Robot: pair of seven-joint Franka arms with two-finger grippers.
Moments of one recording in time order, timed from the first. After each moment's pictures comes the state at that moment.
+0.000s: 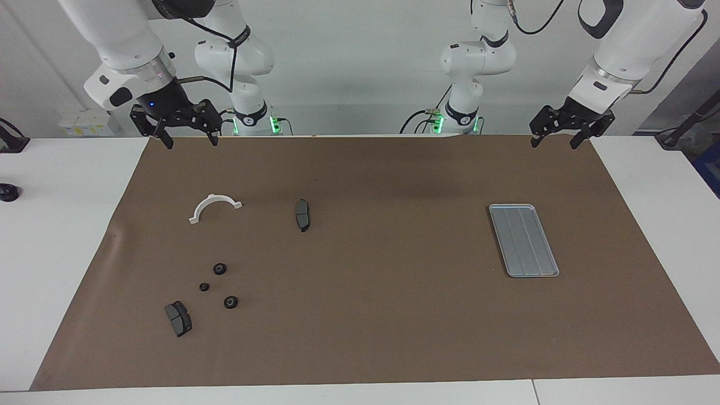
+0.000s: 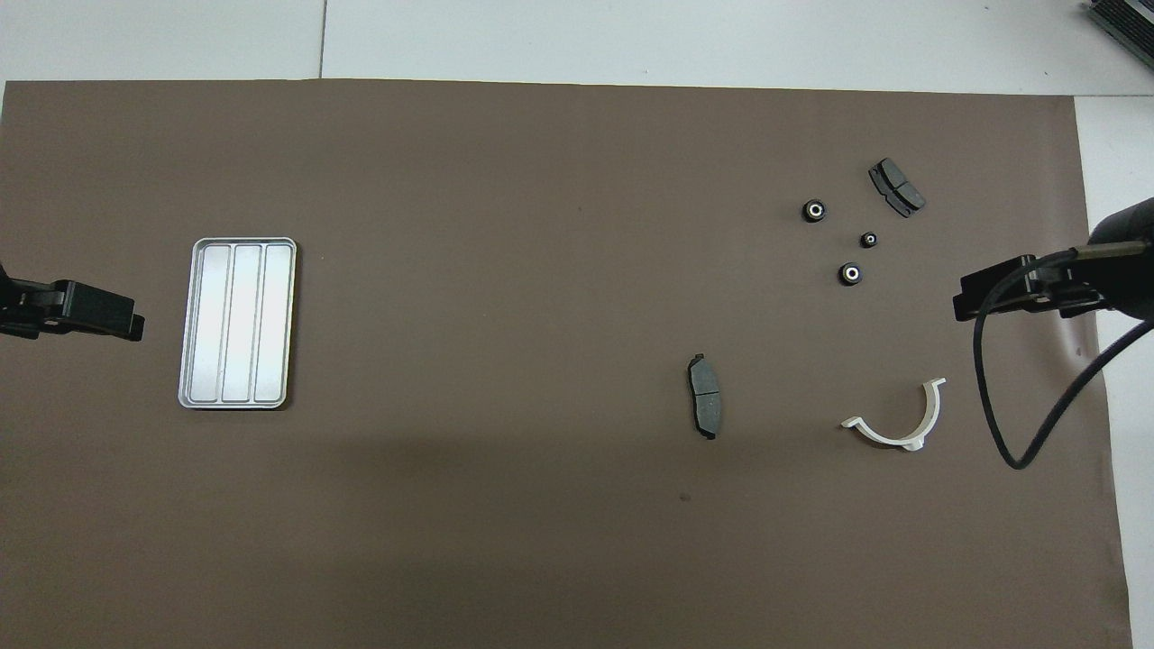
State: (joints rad) left arm 0.00 -0.06 -0.03 -1.65 -0.05 1.53 0.06; right arm -0.09 0.01 0.13 -1.50 0.05 1.46 0.04
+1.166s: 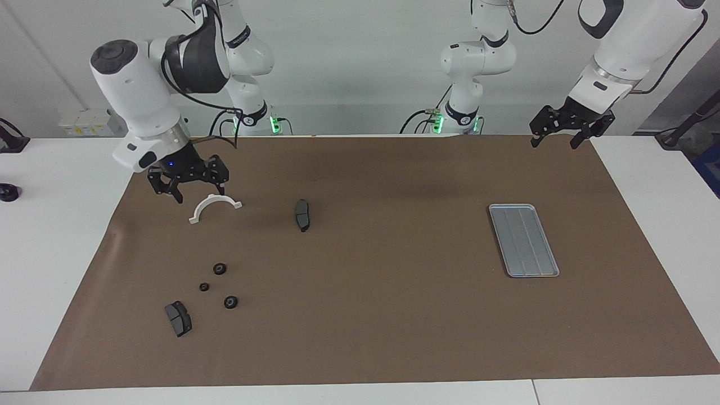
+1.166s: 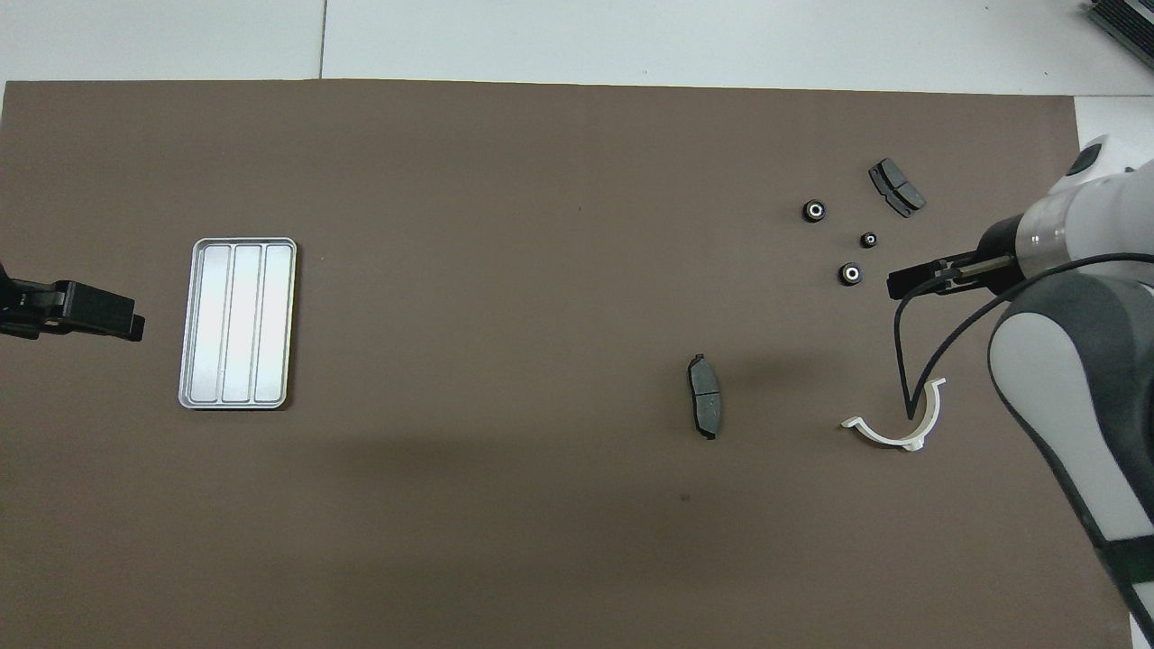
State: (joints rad) left arm 0.00 -0.06 -0.03 -1.65 -0.05 1.53 0.06; right arm -0.11 0.06 0.13 -1.85 0.05 1.99 -0.17
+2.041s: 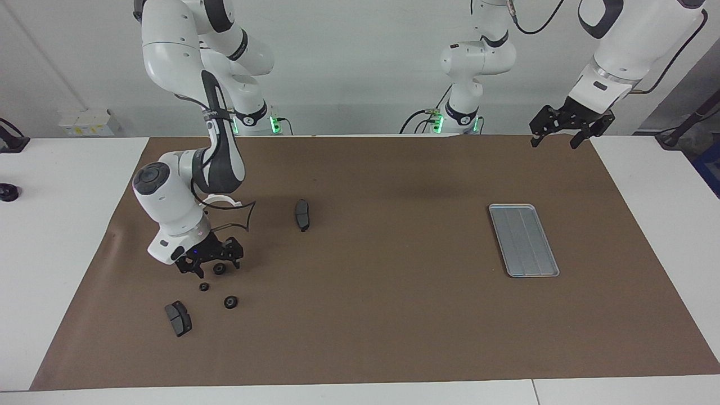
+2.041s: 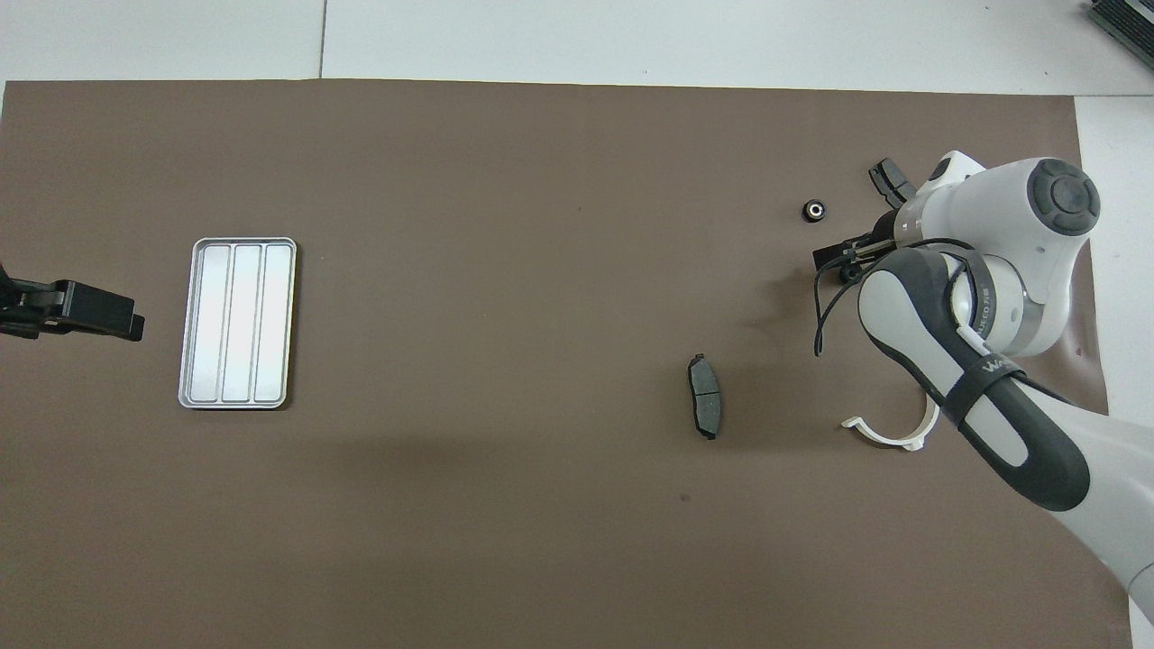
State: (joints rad) left arm 0.00 -0.06 -0.03 -1.65 -0.05 1.53 0.06; right arm -0.12 0.42 0.13 -1.85 0.05 2.38 -0.26
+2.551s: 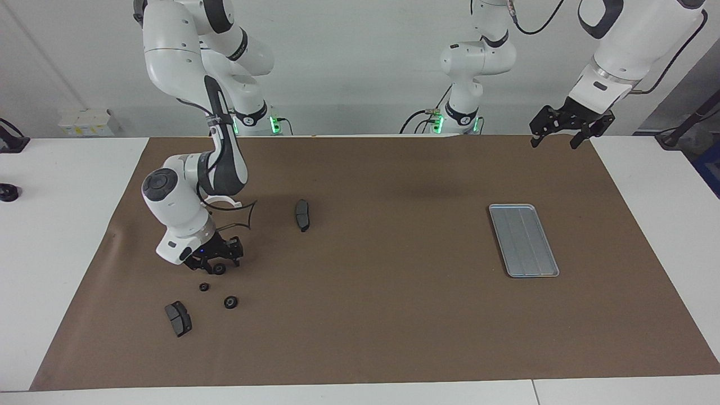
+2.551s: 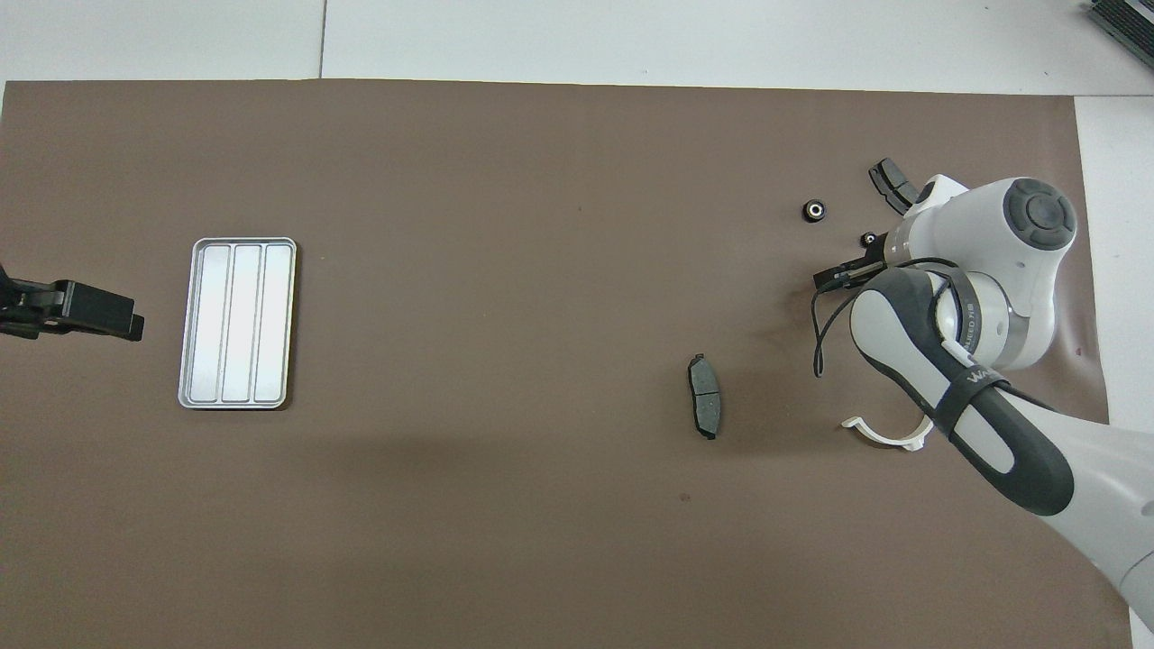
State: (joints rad) left arm 0.00 -0.06 -0.03 -1.65 -0.05 1.53 0.06; right arm -0.12 0.42 0.13 -1.91 0.01 2.38 -0.26
